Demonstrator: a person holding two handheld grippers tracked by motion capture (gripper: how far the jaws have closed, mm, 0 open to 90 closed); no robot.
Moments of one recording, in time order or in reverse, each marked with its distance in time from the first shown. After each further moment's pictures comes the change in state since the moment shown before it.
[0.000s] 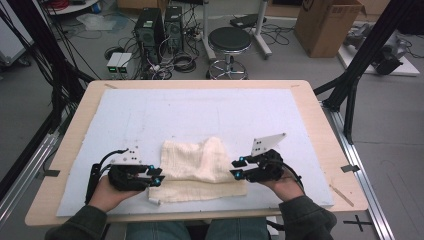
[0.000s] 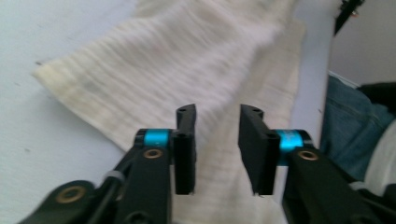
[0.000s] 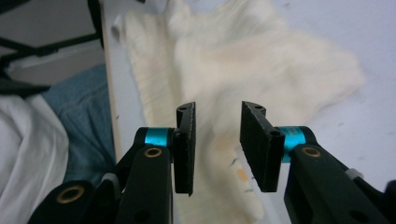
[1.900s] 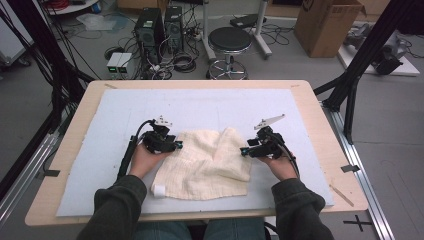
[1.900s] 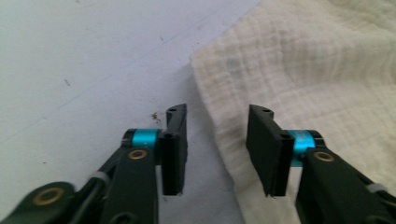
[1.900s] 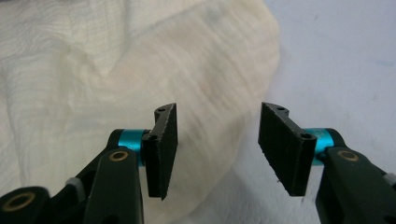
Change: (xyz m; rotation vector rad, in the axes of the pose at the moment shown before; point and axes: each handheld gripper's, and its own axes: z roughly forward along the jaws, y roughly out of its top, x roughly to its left) left arm 0.077 0.035 0.102 0.114 0.303 -0.185; right arm -0.083 -0.026 0.016 0.148 -0.261 0.301
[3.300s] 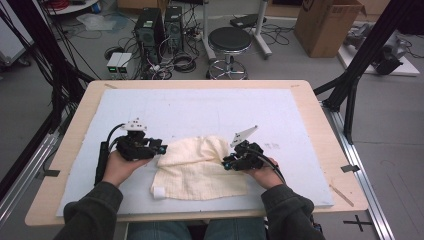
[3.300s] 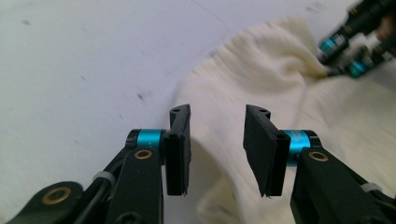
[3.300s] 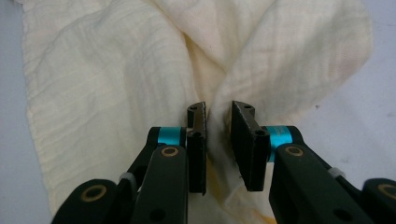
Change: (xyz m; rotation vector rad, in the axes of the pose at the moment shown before) left arm 0.005 -0.008 -0.076 -0.139 -0.117 -0.038; right arm 0.059 0.010 0.034 0.064 0.159 -0.249
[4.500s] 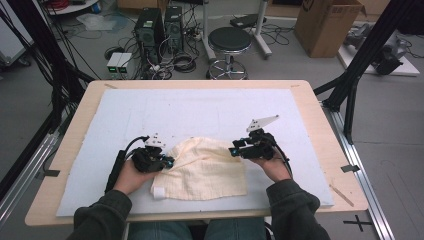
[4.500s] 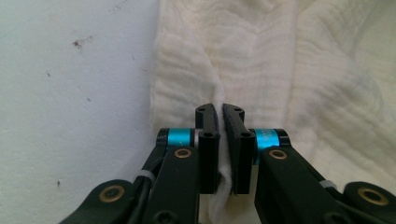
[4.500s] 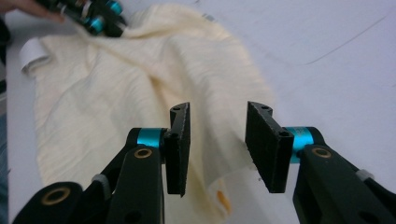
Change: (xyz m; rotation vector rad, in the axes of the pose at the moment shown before) left arm -0.029 -0.035 0.028 0.199 -0.029 0.155; right arm -0.029 0.001 -0.039 -0.203 -0.049 0.127
